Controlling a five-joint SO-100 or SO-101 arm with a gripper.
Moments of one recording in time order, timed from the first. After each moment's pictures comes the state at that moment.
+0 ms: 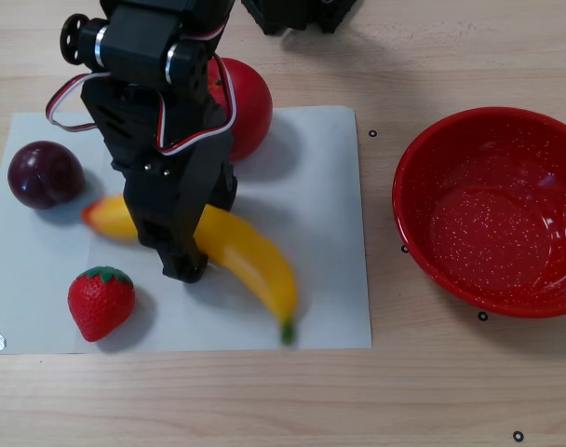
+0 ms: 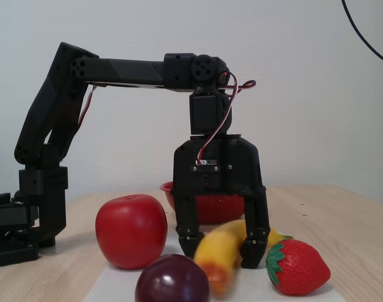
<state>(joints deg) -13.1 66.4 65.7 77.0 -8.9</state>
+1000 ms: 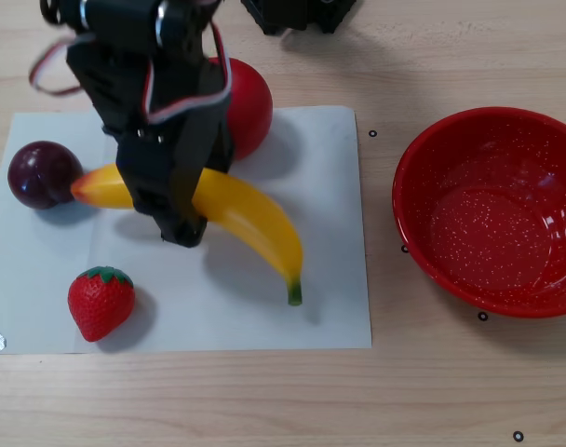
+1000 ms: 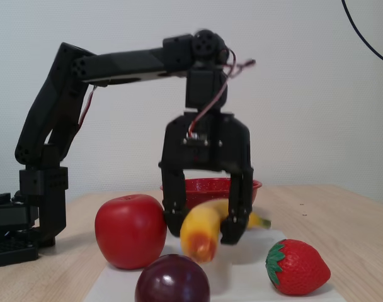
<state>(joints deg) -12.9 69.8 55.9 104.5 -9.6</state>
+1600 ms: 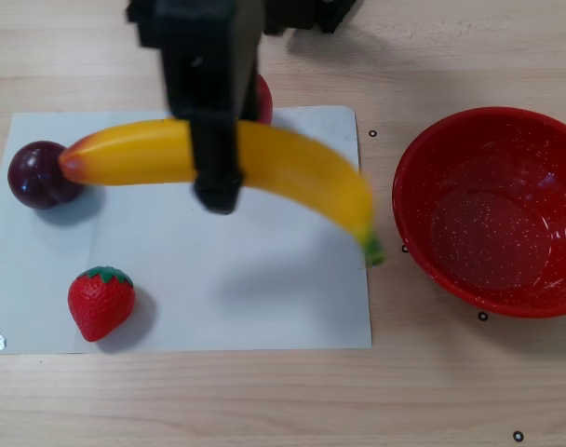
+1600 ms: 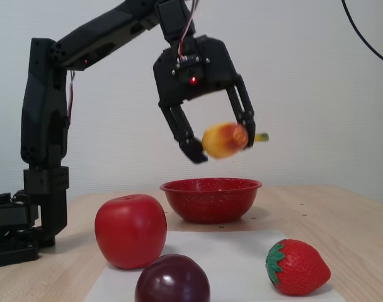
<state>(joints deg) -3.1 89.2 51.8 105.7 -8.3</state>
